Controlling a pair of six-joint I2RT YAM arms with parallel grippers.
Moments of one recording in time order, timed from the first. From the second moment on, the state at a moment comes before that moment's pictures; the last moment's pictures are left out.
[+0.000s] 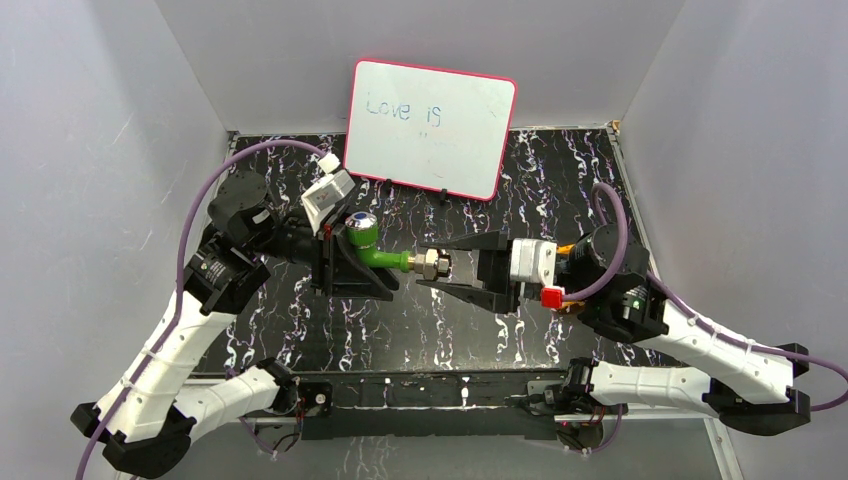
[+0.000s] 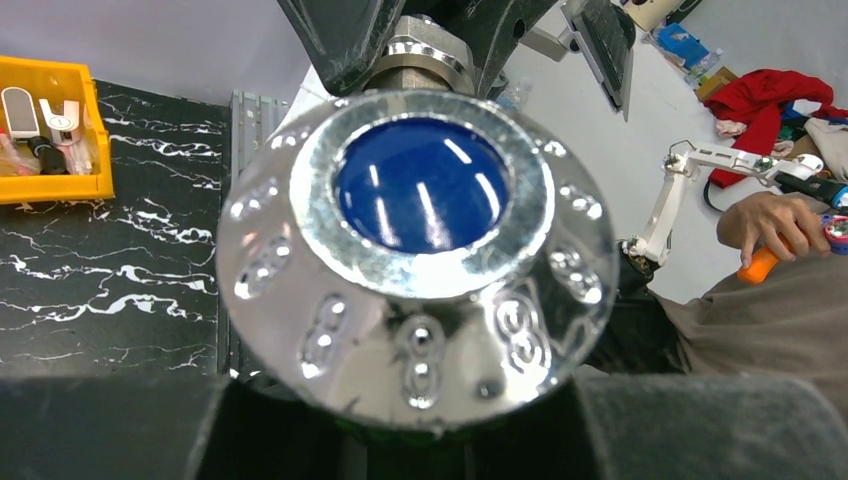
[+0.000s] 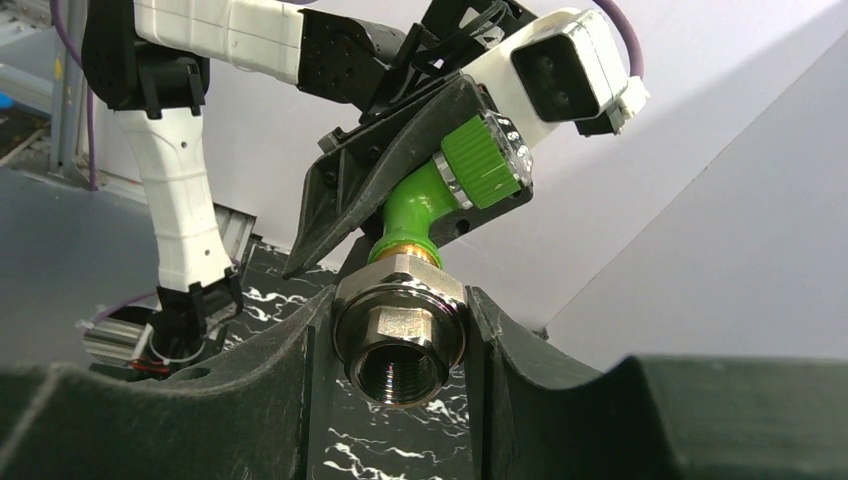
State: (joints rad) left arm -0.63 0.95 1.31 -0.36 1.21 -0.48; right arm 1.23 0.89 1.19 -0.03 -0.38 -0.43
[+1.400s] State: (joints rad) left arm -0.62 0.94 1.33 -0.42 1.10 -0.34; right arm 1.23 0.89 1.10 0.11 -0.05 0.55
